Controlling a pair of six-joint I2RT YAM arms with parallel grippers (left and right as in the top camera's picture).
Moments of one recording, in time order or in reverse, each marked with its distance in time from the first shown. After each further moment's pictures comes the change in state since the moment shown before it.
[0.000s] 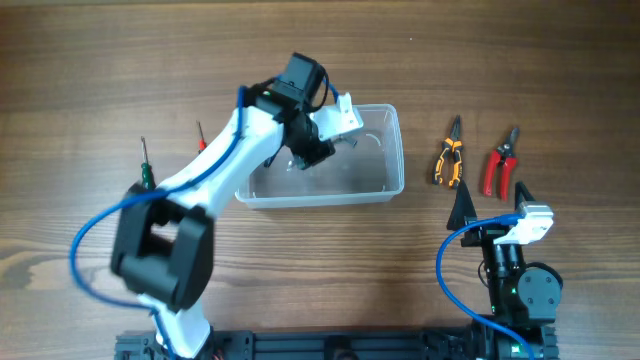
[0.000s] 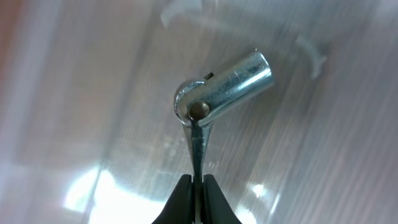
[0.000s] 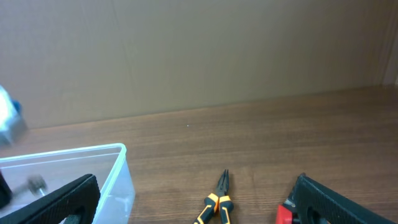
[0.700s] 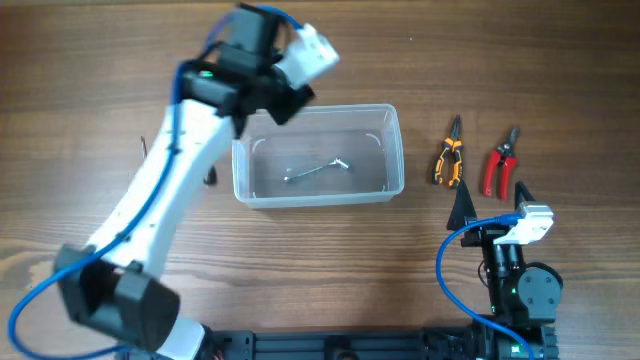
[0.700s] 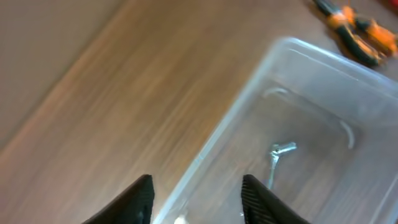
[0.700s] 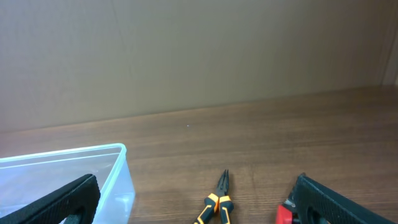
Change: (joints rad) left arm 0.126 -0.212 0.174 -0.027 -0.054 -0.179; right arm 0.000 0.000 0.000 0.000 0.000 0.000
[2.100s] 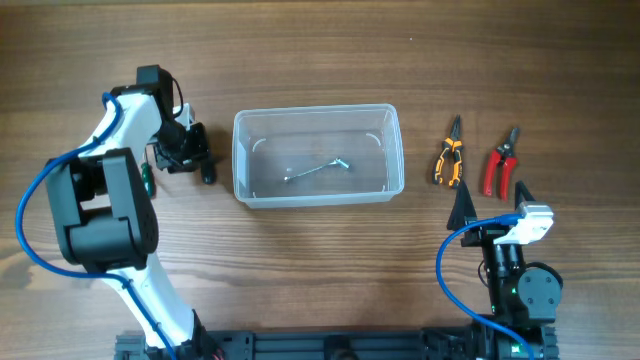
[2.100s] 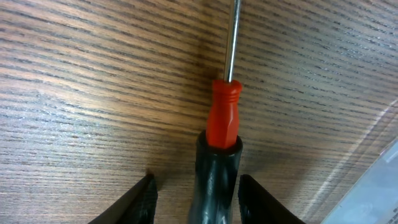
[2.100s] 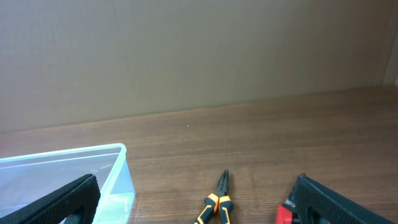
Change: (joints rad) left arm 0.477 0.352 -0.246 -0.093 -0.038 -0.666; right arm 0.000 0.000 0.000 0.000 0.000 0.000
